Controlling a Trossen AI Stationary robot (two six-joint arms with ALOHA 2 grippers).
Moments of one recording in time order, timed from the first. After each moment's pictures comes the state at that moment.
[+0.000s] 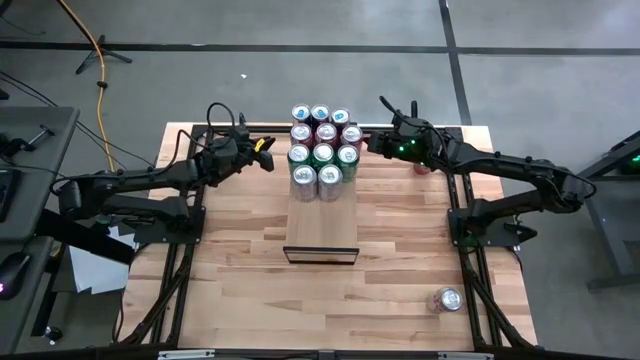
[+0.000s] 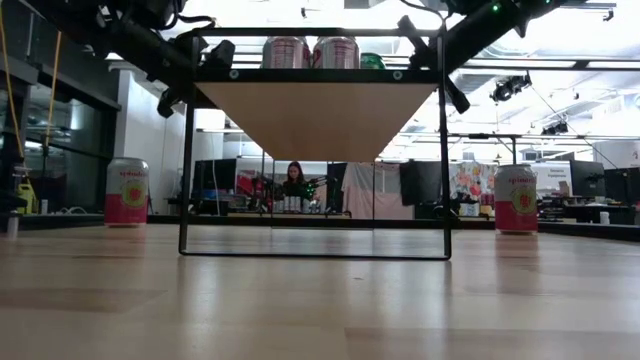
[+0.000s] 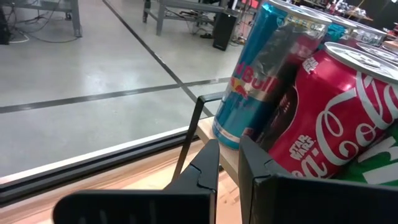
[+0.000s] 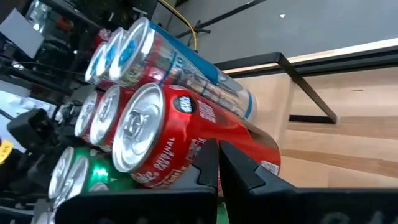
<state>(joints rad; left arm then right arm) 0.40 1.00 0.54 0.18 -0.46 -0.41 -0.41 1.19 0.90 -0.14 0.17 1.01</state>
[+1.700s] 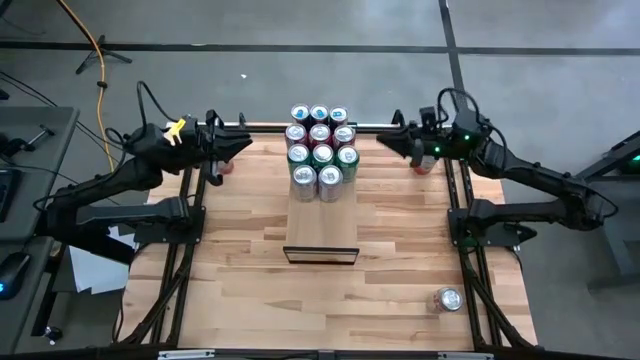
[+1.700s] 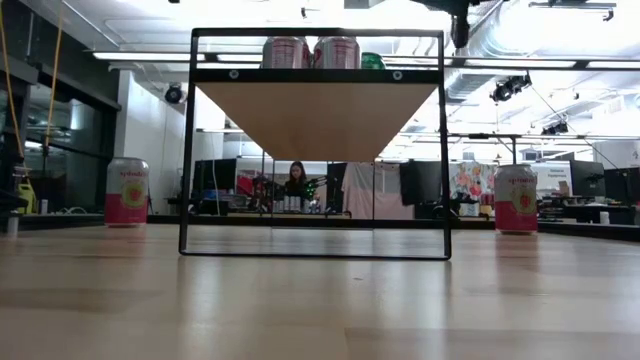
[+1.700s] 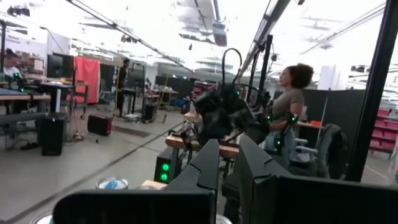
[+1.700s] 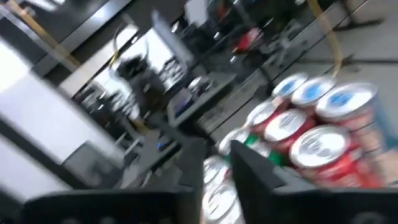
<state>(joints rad) 0.36 0.66 0.76 0.17 0.15 -0.19 -0.45 0.91 0.90 0.03 -0.29 0.66</state>
